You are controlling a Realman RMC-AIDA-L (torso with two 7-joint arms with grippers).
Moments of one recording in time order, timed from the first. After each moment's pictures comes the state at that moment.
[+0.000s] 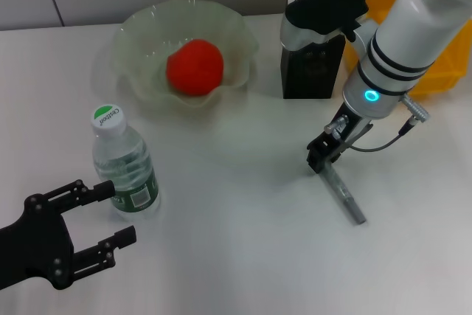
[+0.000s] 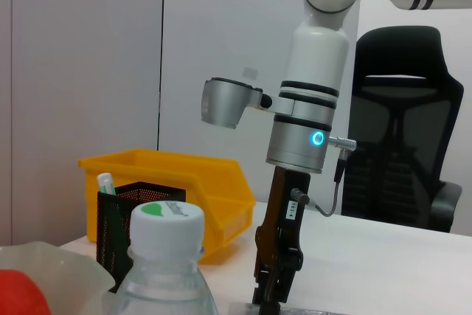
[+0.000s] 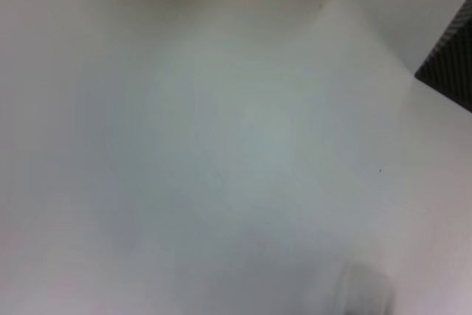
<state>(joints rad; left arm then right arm) -0.22 -2.06 0.82 0.61 1.73 1.75 -0.95 0.93 2.08 -1.41 -0.79 -2.72 -1.36 2.86</state>
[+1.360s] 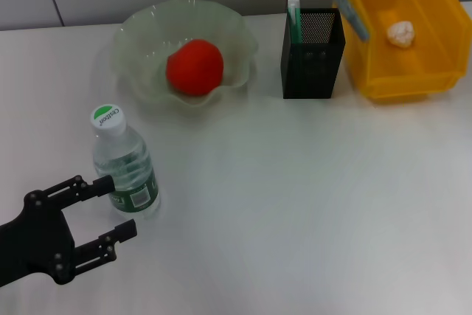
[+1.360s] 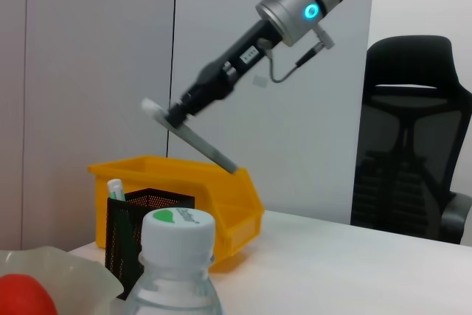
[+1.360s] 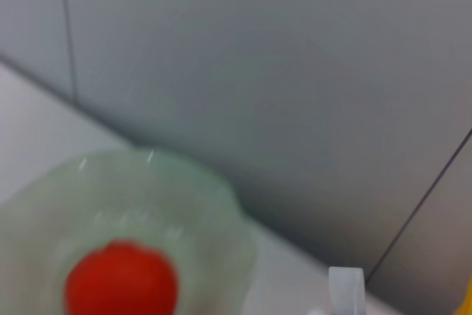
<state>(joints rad) -0.22 -2.06 0.81 0.61 1.72 1.75 -0.96 0.74 2.08 -1.27 -1.50 -2.76 -1.27 2.73</state>
